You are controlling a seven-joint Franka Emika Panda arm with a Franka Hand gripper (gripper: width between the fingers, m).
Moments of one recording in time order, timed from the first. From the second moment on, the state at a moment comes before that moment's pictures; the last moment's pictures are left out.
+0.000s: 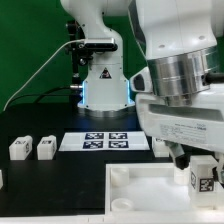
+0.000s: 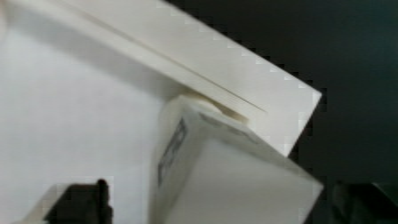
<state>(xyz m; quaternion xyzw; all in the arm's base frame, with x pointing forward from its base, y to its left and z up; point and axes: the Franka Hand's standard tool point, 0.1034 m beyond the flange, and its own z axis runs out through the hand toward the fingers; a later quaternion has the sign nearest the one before) 0.634 0.112 0.077 -0.88 0.46 0.00 0.11</state>
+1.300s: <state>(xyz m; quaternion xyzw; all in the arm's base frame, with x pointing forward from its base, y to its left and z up) 0.635 0.120 0.079 -0.99 0.15 -0.02 0.06</state>
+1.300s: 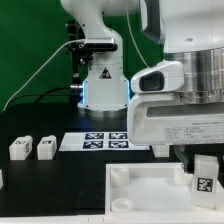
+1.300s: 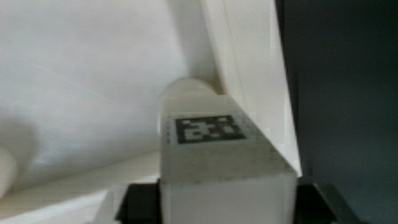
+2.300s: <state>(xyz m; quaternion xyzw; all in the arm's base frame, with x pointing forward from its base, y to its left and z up) 0.633 0.124 0.076 -0.71 0.70 0.00 0.06</state>
